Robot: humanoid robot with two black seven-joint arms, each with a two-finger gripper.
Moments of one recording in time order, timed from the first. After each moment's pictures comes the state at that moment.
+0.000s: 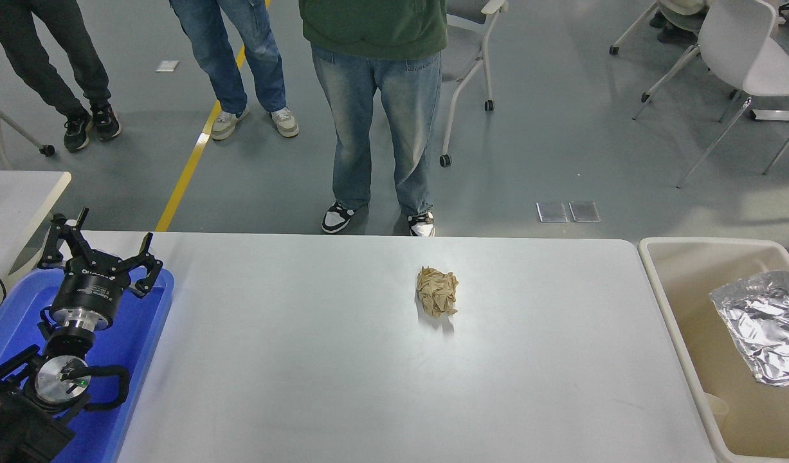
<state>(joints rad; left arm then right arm) -0.46 0.46 -0.83 -0.52 -0.20 -0.62 -0.53 0.58 -0.42 0.21 -0.02 -0.44 -0.01 0.06</state>
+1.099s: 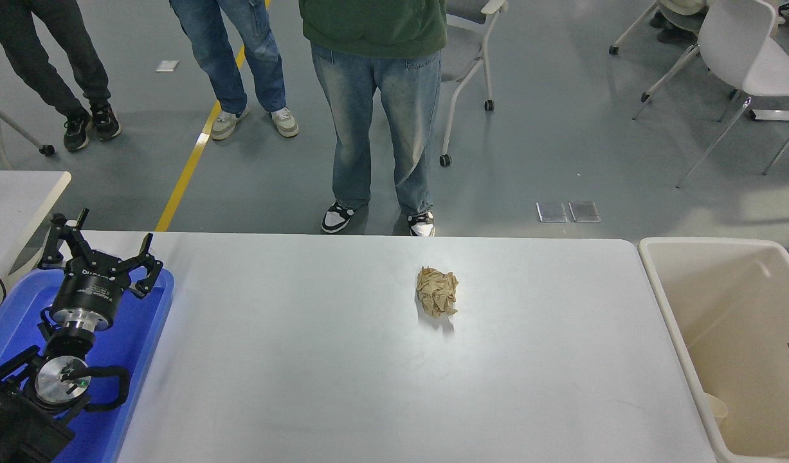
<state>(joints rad) -0.46 0.46 -0.83 -0.52 -0.20 -0.62 -0.53 0.58 -0.41 0.21 -0.02 -0.30 -0.02 0.02</state>
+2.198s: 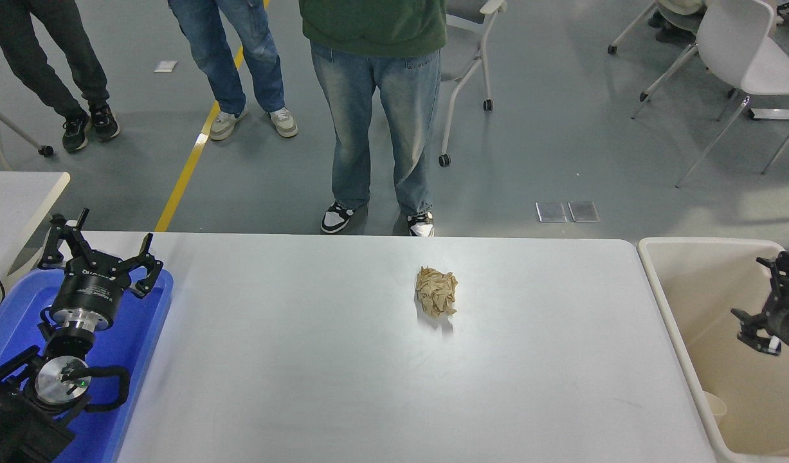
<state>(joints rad) -0.46 0.46 -0.83 -0.52 -0.20 -0.62 -0.53 0.48 -0.69 0.86 0.72 -0.14 0.13 0.03</state>
